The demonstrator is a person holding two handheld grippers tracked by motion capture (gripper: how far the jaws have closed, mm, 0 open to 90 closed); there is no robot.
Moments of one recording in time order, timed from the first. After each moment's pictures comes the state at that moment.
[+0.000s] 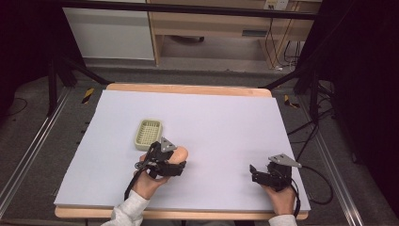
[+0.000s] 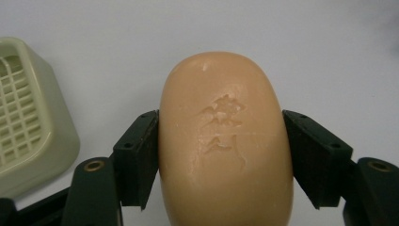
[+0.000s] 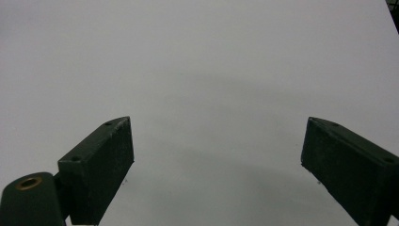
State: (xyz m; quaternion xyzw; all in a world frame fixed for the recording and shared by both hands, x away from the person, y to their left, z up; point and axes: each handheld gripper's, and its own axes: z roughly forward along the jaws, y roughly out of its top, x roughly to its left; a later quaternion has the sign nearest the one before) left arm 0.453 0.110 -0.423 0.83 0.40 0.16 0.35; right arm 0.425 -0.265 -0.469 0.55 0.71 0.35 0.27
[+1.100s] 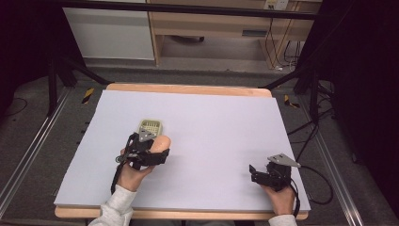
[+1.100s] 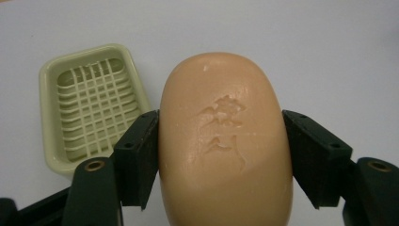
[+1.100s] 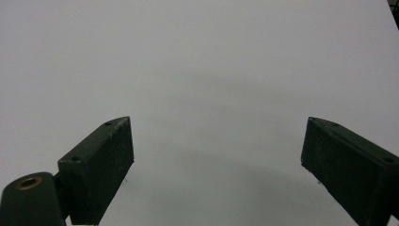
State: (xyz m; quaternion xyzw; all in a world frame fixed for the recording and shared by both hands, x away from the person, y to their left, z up) left arm 0.467 0.157 -0.405 0.79 0.46 0.20 0.36; right arm 0.426 -0.263 -0.469 0.54 0.71 0.35 0.27
